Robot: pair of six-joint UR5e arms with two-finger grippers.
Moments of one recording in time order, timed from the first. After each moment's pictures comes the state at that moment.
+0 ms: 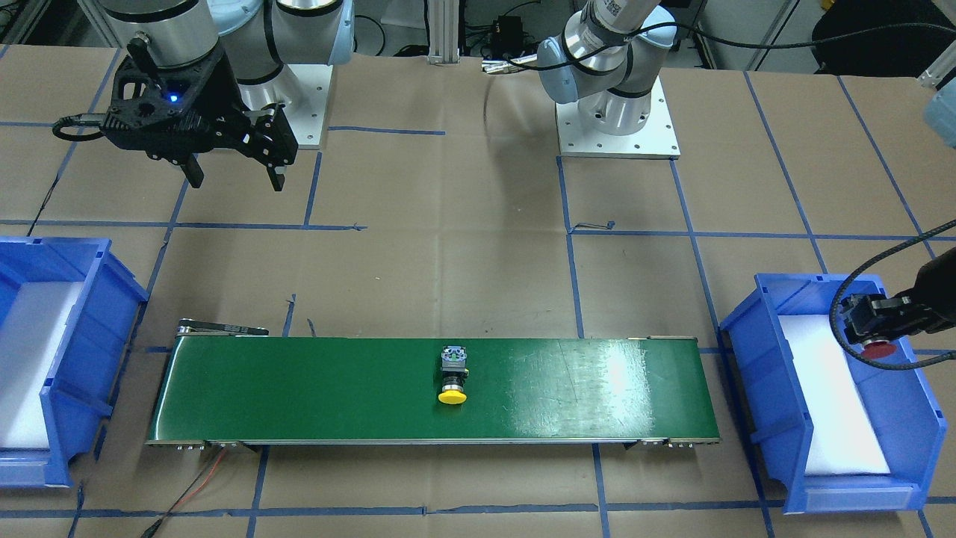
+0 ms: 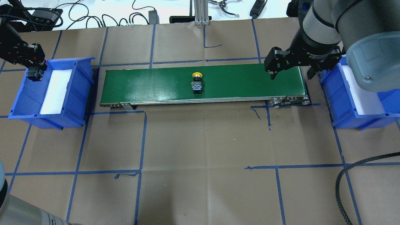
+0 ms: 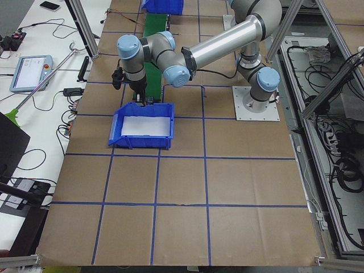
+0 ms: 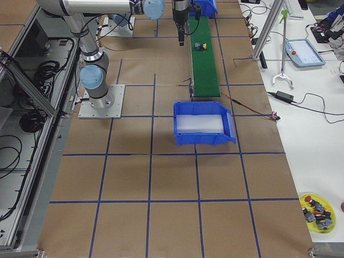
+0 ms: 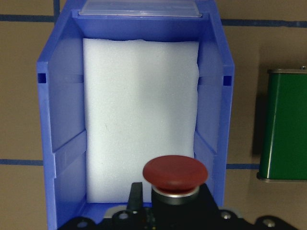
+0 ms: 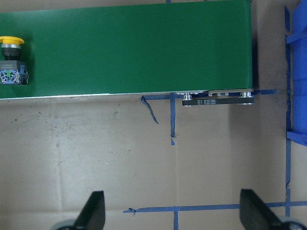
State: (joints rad) left arm -1.12 -1.93 -1.38 -1.42 1.57 0.45; right arm 1.60 -1.65 1.68 -1.69 -1.56 0.07
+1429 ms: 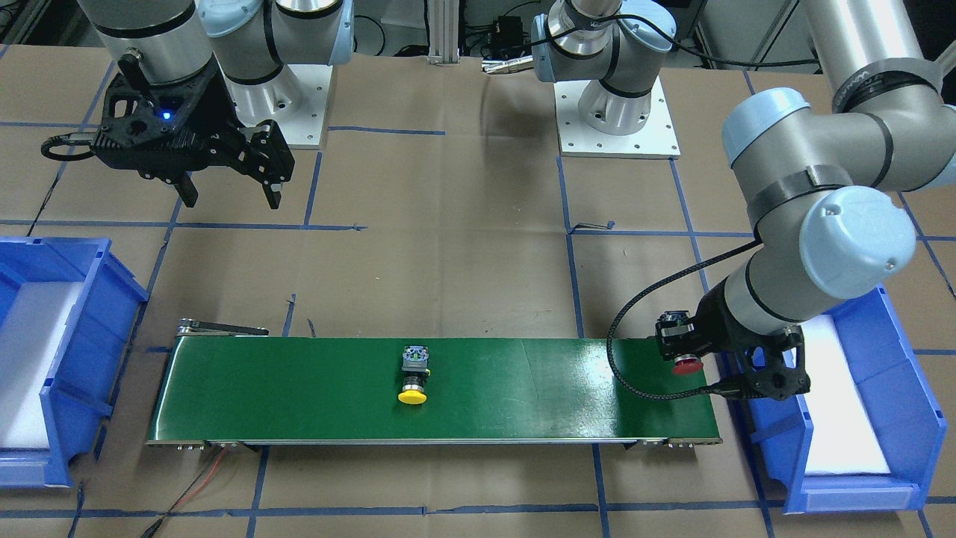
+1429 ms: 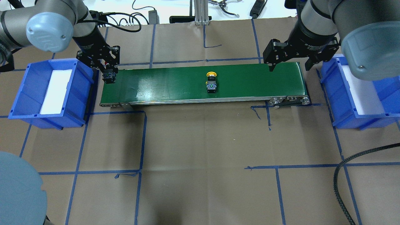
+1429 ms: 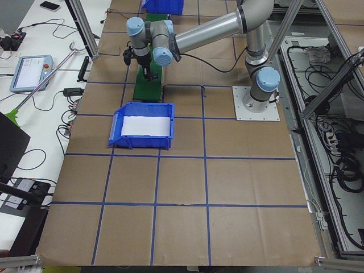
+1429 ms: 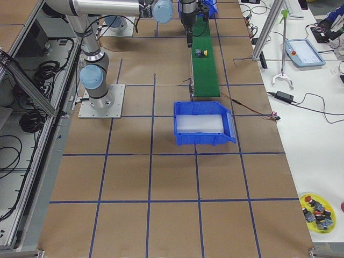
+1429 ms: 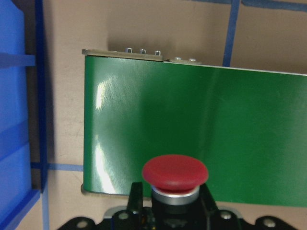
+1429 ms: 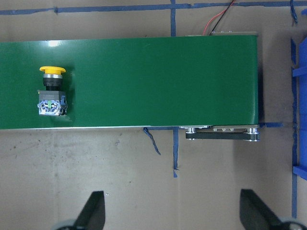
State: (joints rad) left arm -1.44 -1.97 -1.58 -1.22 1.57 0.04; right arm 1.60 -1.55 1.64 -1.81 -1.56 0.05
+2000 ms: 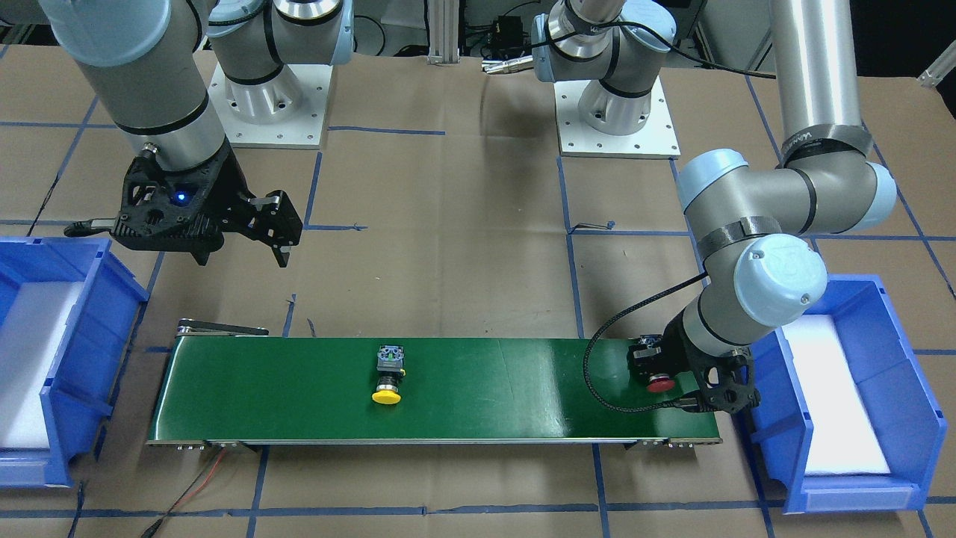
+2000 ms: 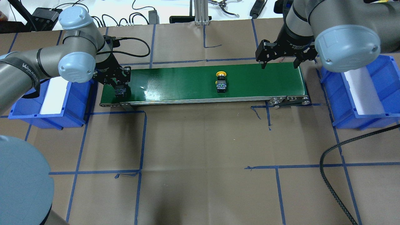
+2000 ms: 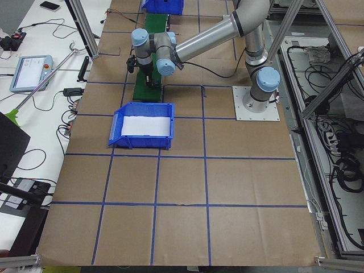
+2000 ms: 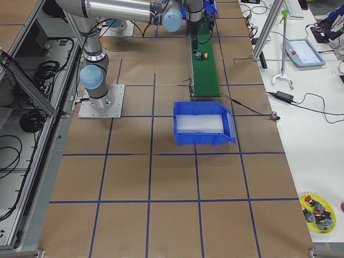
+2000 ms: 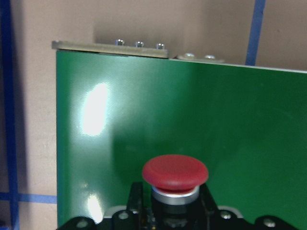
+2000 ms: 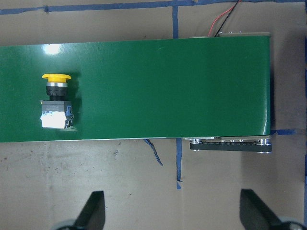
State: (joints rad) left arm -1.44 -2.00 -1.65 -1.11 1.57 0.04; right arm 1.60 -1.48 1.64 -1.84 -1.56 0.06
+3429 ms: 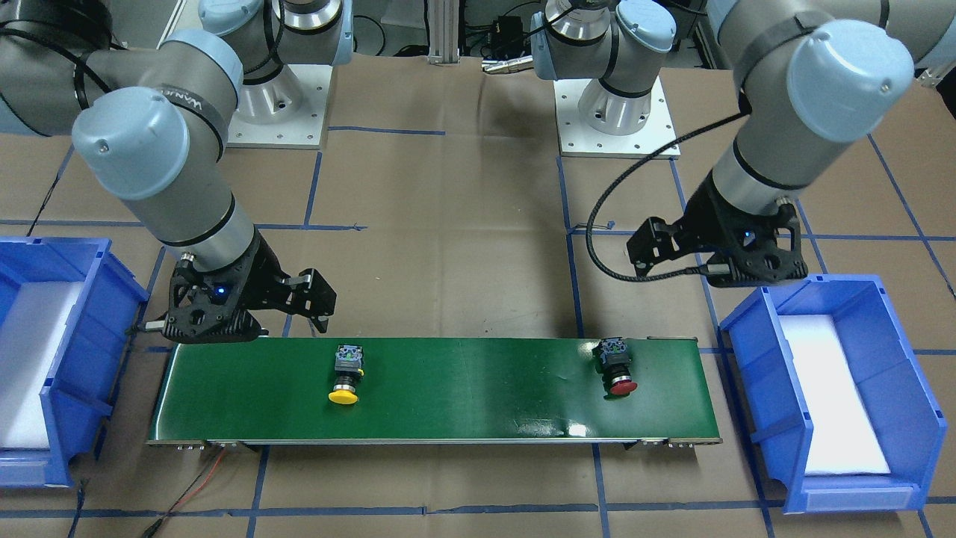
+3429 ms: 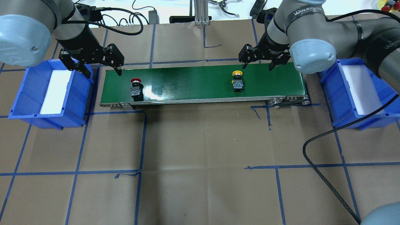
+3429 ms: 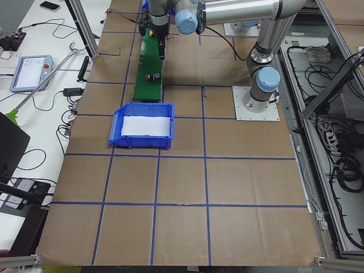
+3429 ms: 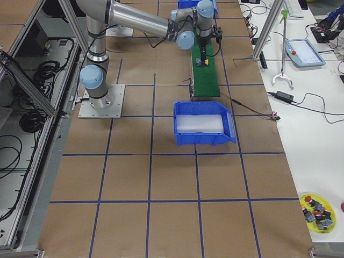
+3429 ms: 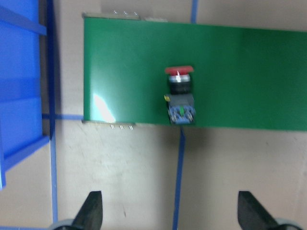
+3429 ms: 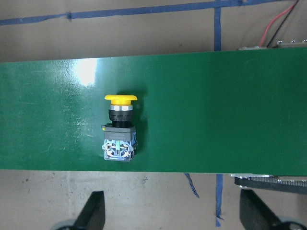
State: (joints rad) left arm -1.51 -1.65 -1.58 -1.50 1.56 0.02; right arm 1.60 -1.26 1.65 -2.09 -1.40 0.06
